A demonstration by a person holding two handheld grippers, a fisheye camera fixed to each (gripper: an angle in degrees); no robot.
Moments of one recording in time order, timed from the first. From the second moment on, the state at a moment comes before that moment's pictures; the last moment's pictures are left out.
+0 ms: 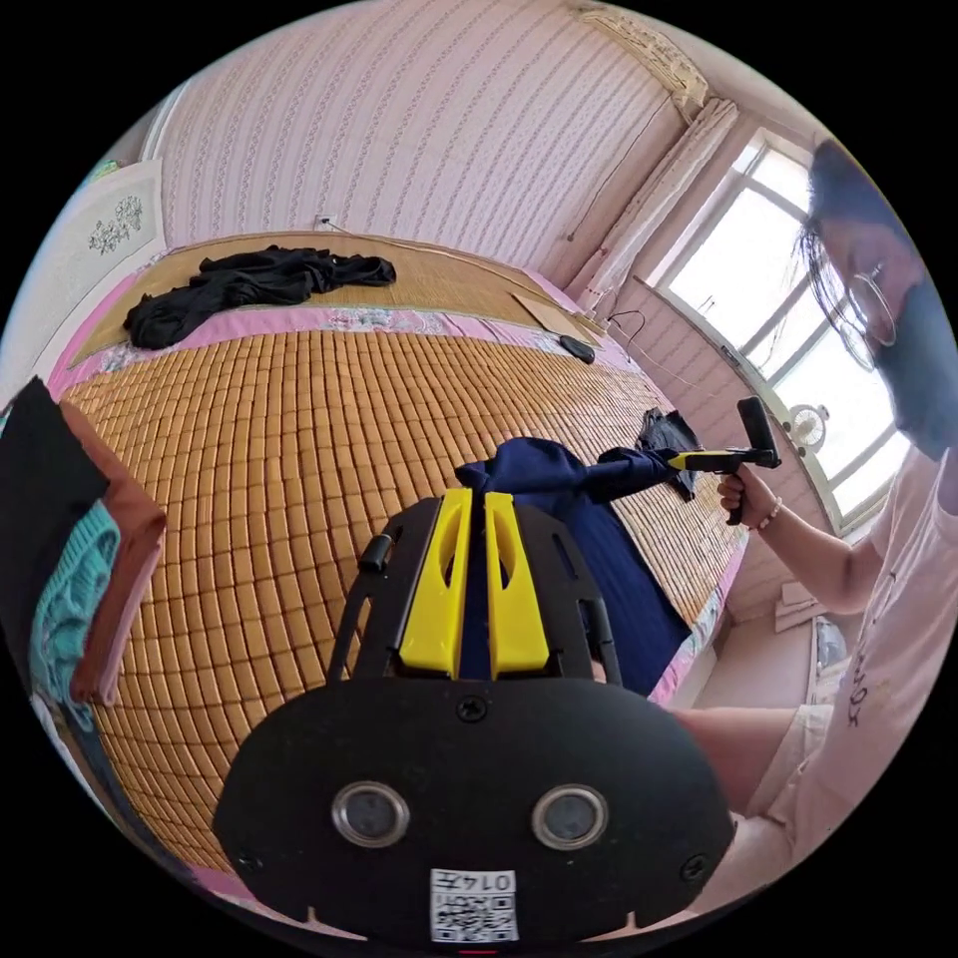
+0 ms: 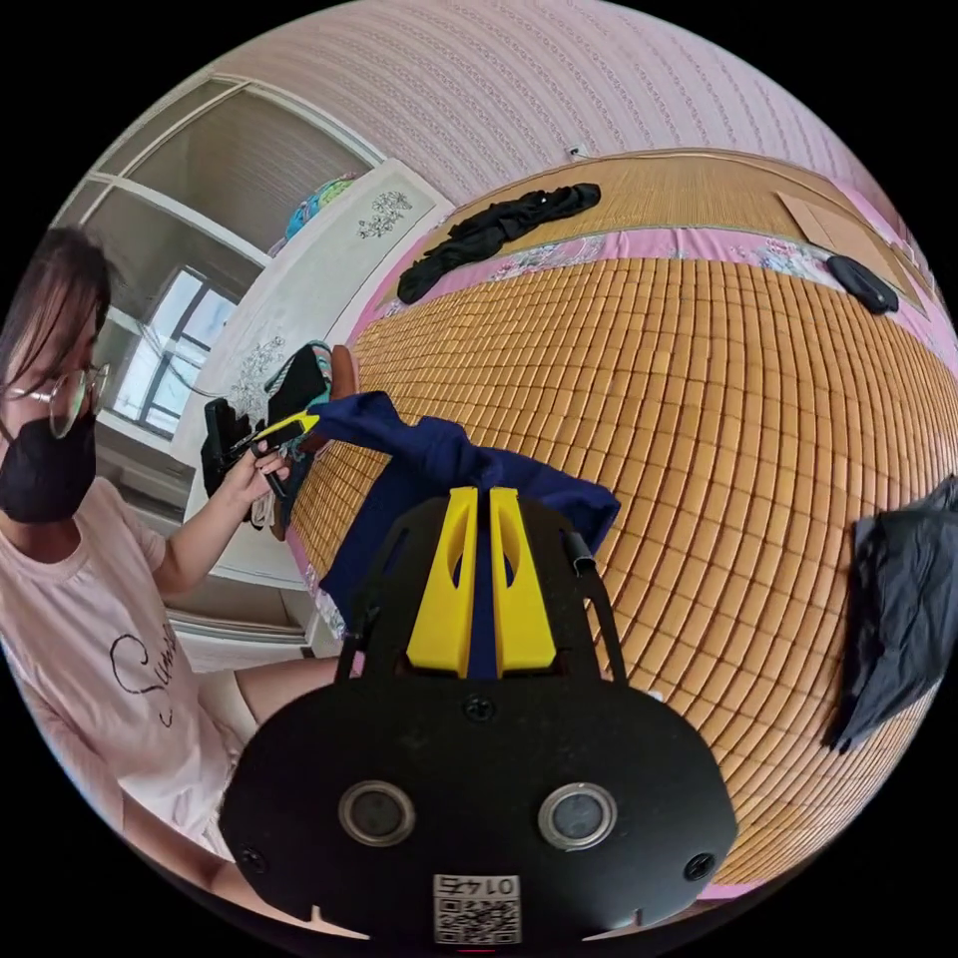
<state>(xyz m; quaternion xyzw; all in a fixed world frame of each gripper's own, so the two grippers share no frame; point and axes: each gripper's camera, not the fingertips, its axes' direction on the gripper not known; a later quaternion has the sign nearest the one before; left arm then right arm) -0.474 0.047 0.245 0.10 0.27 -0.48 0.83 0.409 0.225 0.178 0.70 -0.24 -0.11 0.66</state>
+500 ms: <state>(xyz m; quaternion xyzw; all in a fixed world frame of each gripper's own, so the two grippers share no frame) -0.344 0.073 0.272 -0.09 0.35 -0.48 0.80 0.355 0.142 0.275 0.58 -0.26 -0.02 0.77</state>
